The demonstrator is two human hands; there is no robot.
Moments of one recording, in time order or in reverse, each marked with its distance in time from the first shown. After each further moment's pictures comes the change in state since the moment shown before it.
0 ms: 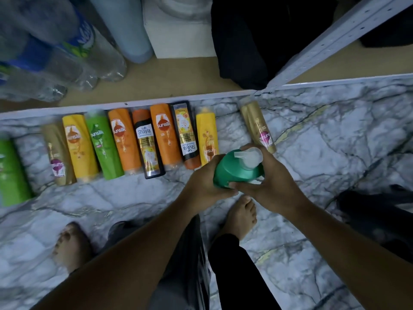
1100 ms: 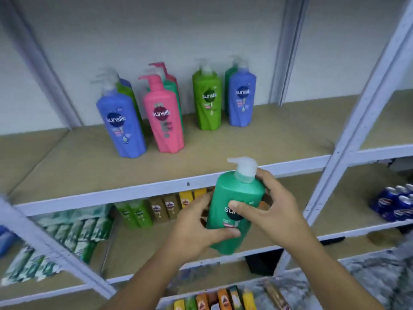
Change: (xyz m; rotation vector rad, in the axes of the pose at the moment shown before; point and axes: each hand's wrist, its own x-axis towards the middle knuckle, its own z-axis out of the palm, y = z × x) left_hand -0.426 0.610 -0.297 0.272 0.371 0.646; right_hand -0.284 -0.692 -0.176 0.244 0.406 -0.698
